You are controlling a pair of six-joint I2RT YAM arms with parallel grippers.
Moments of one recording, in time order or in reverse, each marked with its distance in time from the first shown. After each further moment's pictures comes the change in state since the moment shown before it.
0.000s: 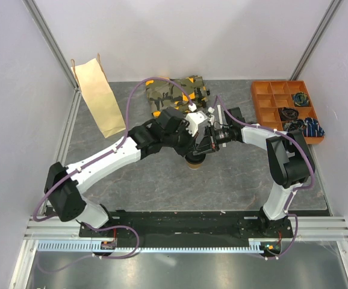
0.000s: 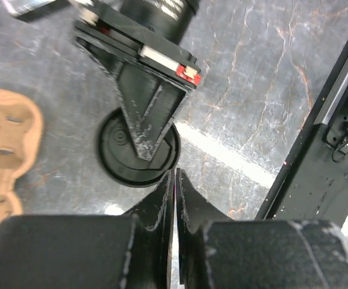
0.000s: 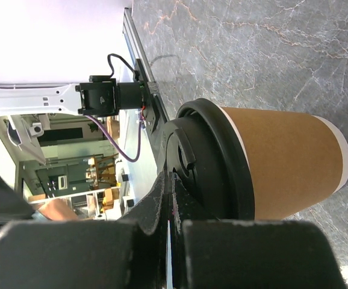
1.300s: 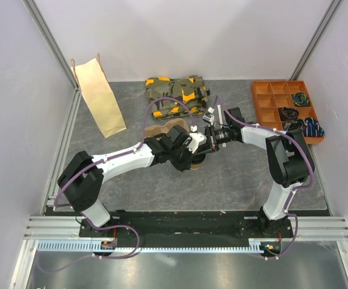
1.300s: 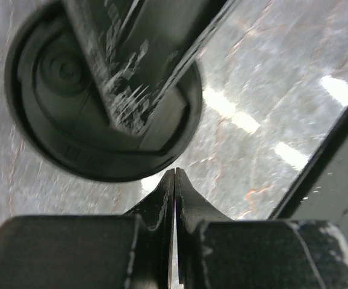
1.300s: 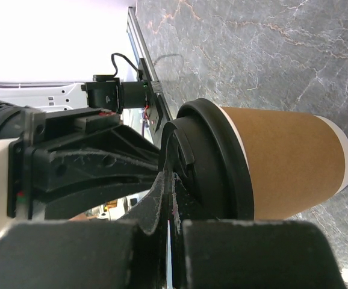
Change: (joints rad) left arm -0.009 0.142 -0.206 0.098 0.005 -0.039; right arm -0.001 0.010 0.000 0.008 -0.015 0.009
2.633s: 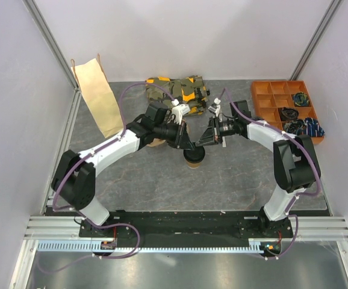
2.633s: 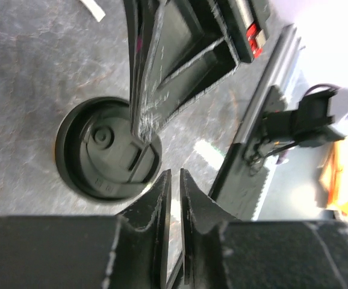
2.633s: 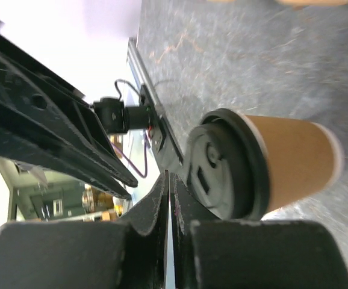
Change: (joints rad) left arm 0.240 -0.032 0.066 0.149 0.434 -0.278; right arm -0.037 -0.080 0.054 -0.009 0.045 0.089
